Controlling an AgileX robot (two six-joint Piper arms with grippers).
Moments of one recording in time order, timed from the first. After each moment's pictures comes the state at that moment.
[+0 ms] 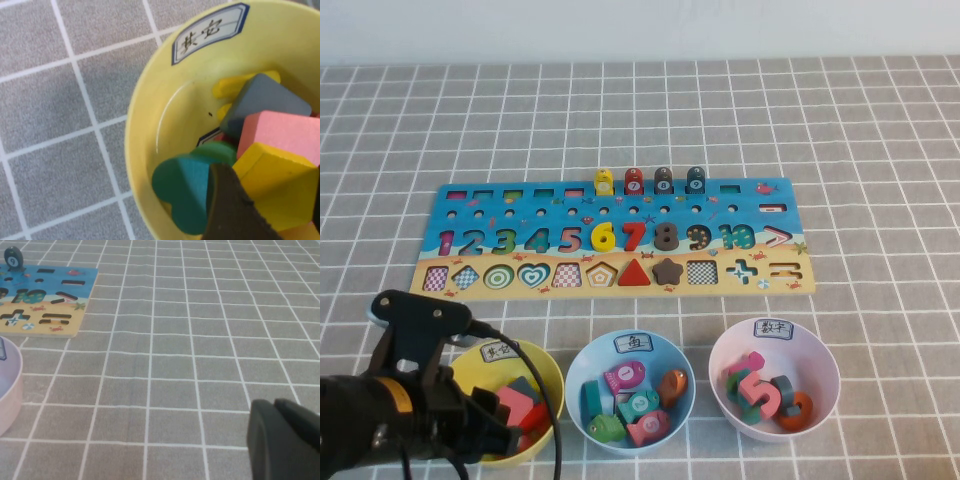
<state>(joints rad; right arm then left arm) 0.02 -0.01 0.03 0.06 0.37 -0.05 -0.47 1.22 -0.48 -0.11 0.35 -0.05</state>
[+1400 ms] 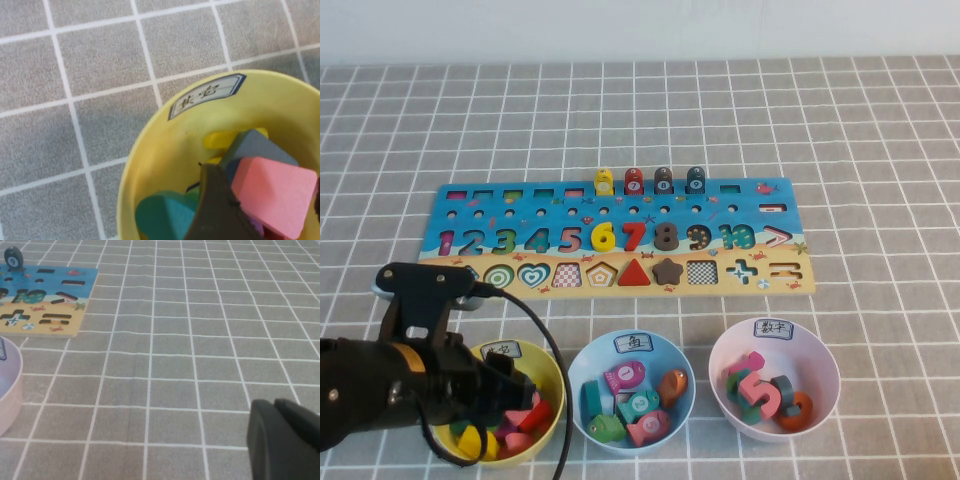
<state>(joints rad) 0.02 -0.01 0.03 0.06 0.37 -0.05 -0.45 1.28 -0.56 -0.19 0.33 -0.05</state>
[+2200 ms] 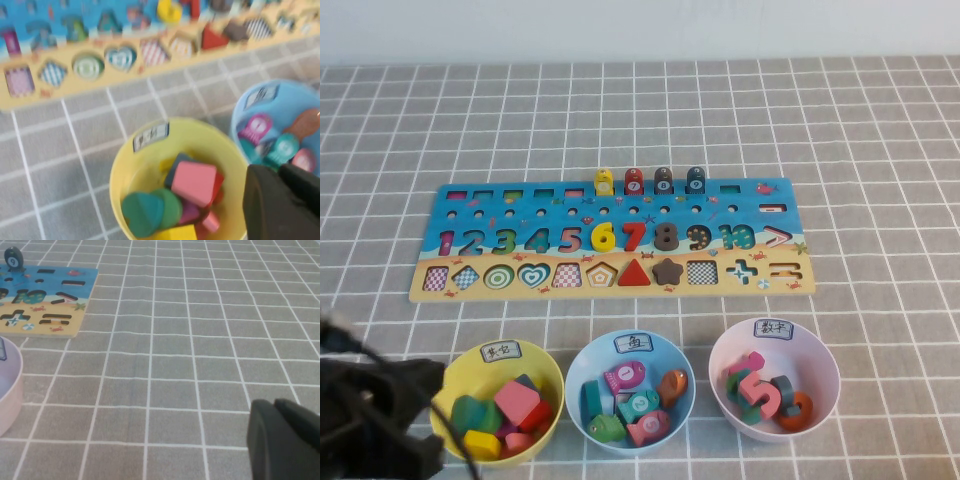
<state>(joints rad) 0.02 -0.01 0.03 0.06 0.37 -0.05 -0.45 0.69 -0.48 -0.17 0.50 0.00</state>
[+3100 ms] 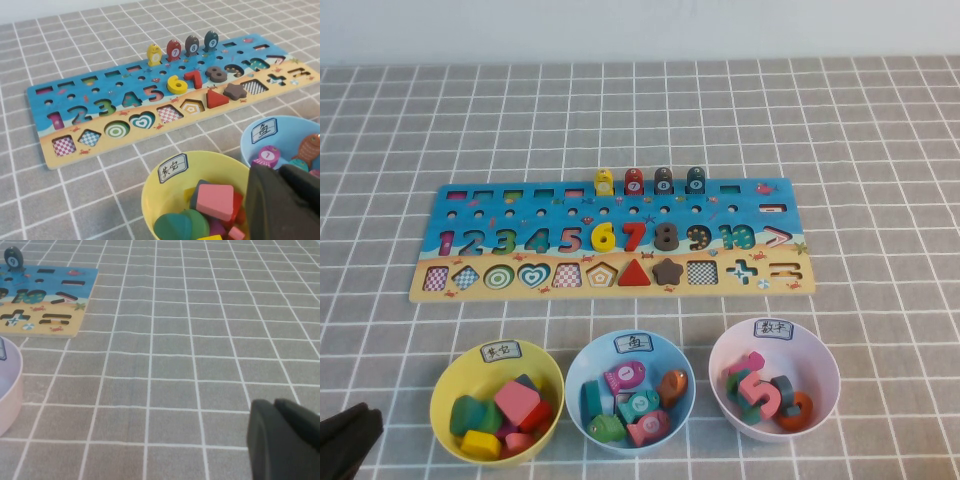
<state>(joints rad) 0.02 -0.01 0.03 0.06 0.37 -0.05 -0.45 0.20 -0.27 -0.08 0.47 0.05</state>
